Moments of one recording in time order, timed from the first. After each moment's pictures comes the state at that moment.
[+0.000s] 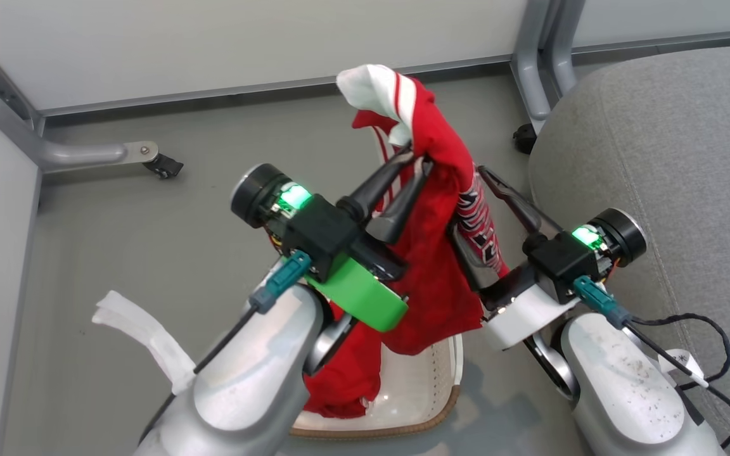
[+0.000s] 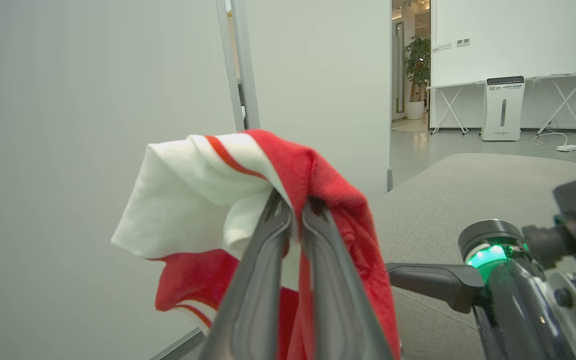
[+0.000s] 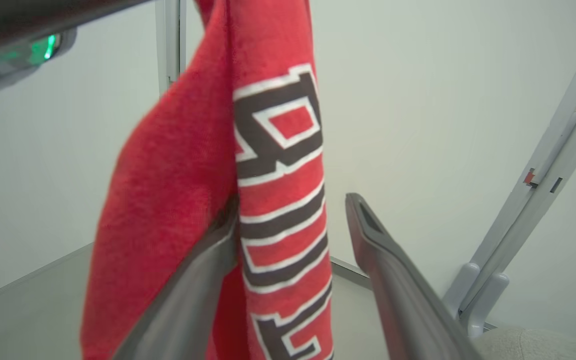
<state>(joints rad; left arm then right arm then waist) -0.61 0.06 -0.66 0.22 -0.30 -0.13 -0.26 -0.41 -0.10 0.35 0.20 0.03 0.13 -0.26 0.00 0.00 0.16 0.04</state>
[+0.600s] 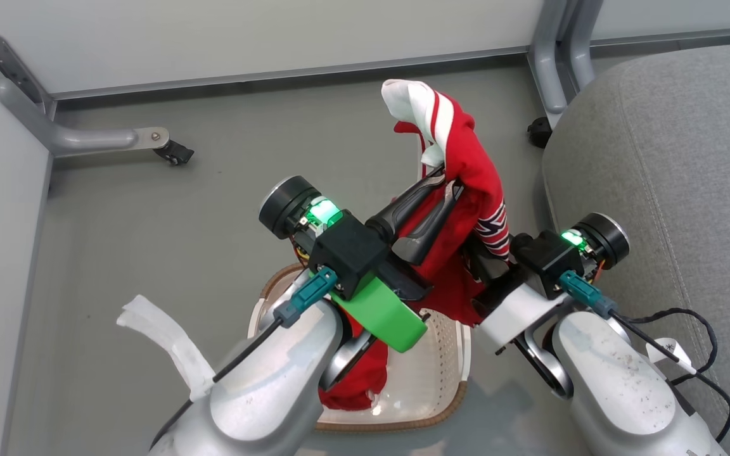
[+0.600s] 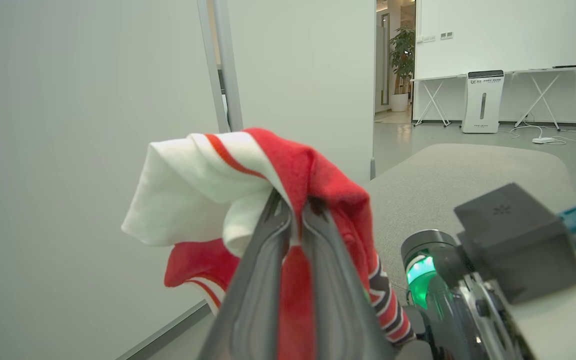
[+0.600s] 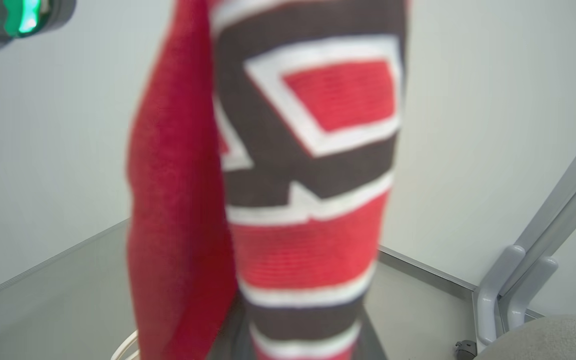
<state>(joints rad) -0.61 0.05 -0.74 0.21 -0.32 -0.13 -0.26 -0.45 -0.12 0.43 0.29 0.11 0.13 -0.26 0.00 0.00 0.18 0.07</state>
